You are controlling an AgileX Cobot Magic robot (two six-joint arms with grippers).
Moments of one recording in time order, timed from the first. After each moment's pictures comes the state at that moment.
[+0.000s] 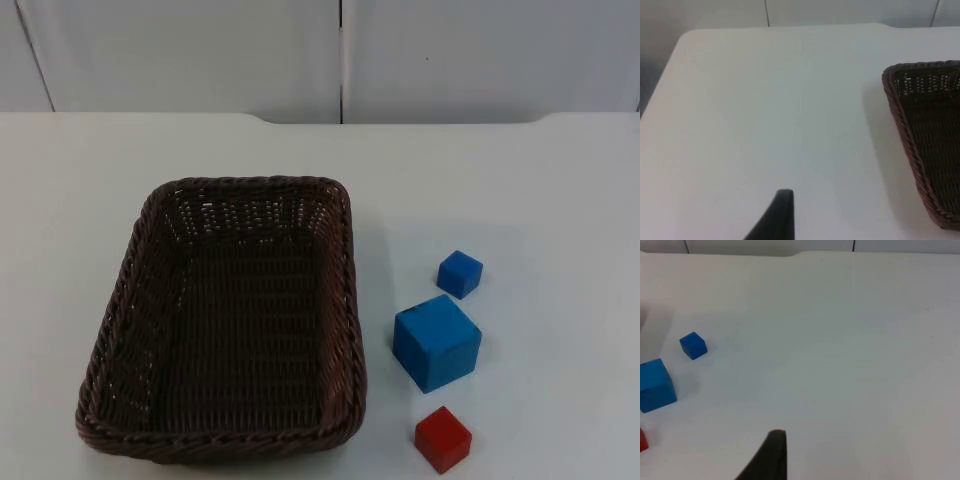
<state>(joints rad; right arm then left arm) 0.12 0.00 -0.51 -0.10 1.09 0.05 0.04 0.00 -0.51 -0.06 1.06 0.05</state>
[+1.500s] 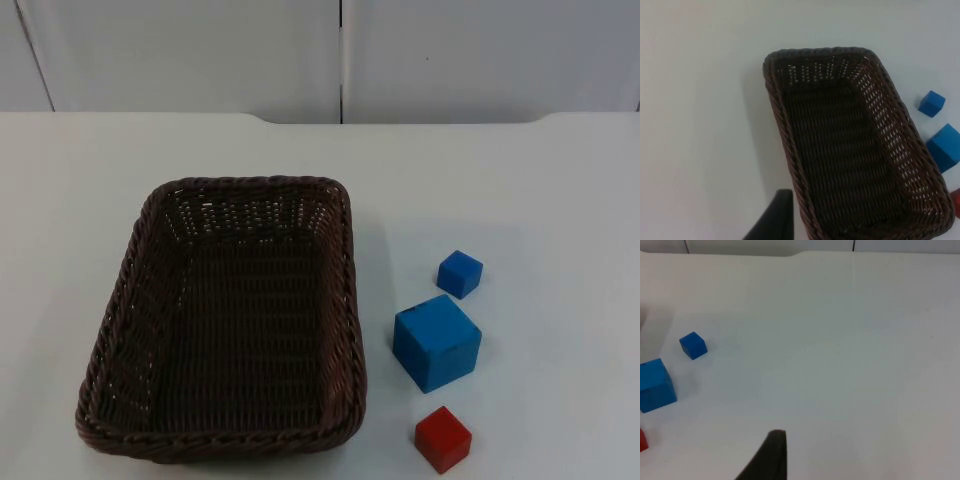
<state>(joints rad) 0.12 0.00 -0.51 -0.10 1.09 0.05 0.04 0.58 -0.54 -0.56 0.80 0.37</state>
